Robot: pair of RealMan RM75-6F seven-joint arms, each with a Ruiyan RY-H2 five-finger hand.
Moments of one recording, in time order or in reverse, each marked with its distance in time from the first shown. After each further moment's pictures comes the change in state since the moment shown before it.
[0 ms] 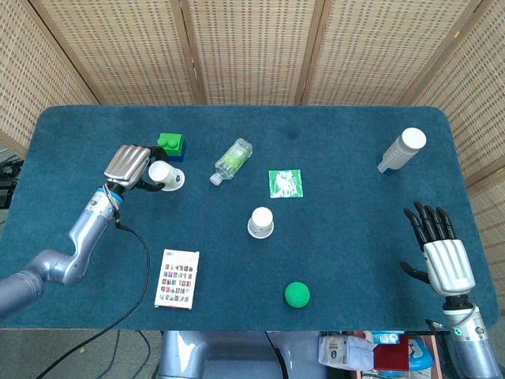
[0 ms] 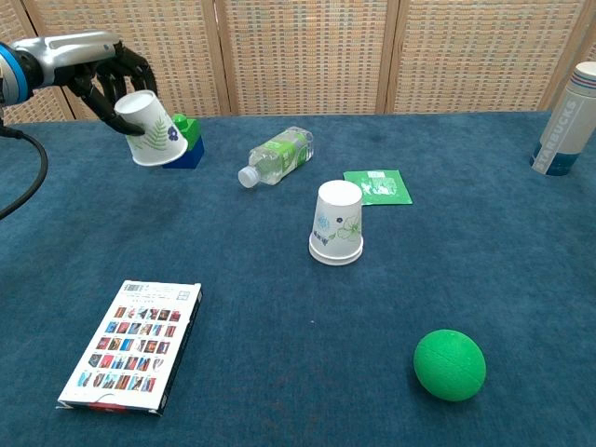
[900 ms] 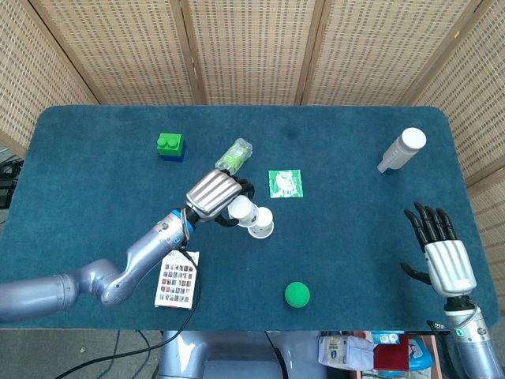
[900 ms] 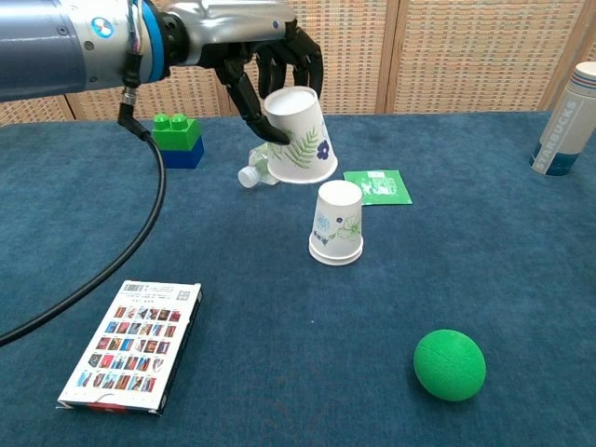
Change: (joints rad) left arm -0.218 -0.014 -0.023 -0.377 -0.142 -0.030 0.387; right arm -0.010 0.013 0.006 -0.004 -0.016 -0.011 0.026
